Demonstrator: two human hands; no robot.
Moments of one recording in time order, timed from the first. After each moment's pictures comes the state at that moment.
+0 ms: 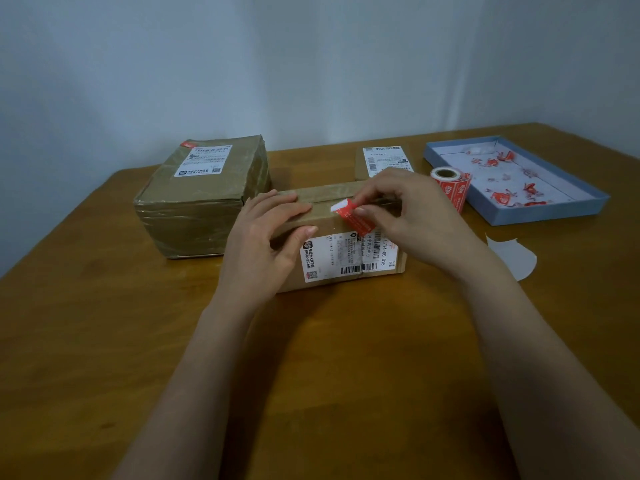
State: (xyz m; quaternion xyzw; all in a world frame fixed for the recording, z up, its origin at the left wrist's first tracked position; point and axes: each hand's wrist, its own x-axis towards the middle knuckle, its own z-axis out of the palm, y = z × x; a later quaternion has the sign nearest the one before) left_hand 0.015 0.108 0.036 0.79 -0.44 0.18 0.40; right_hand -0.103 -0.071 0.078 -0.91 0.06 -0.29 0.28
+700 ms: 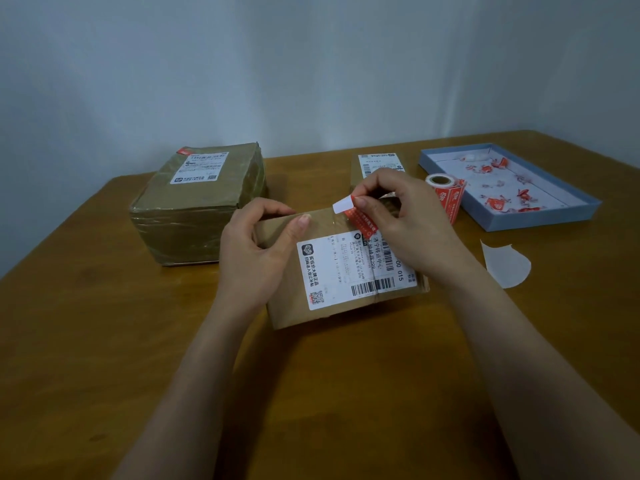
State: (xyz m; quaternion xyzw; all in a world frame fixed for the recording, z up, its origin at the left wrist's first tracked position) left_hand -0.003 0.104 0.046 0.73 -0.33 0.10 0.59; right_hand -0.100 -0.069 0.072 -0.87 0.06 -0.35 0.35
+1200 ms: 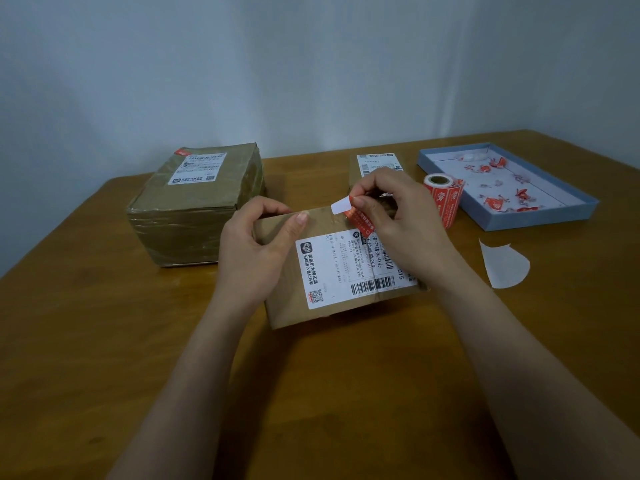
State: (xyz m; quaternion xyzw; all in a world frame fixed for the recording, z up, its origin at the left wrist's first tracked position) left_hand -0.003 0.102 0.050 0.74 -0.31 0.06 0.59; right_hand -0.094 -0.070 0.064 -0.85 0.04 -0.40 0.33
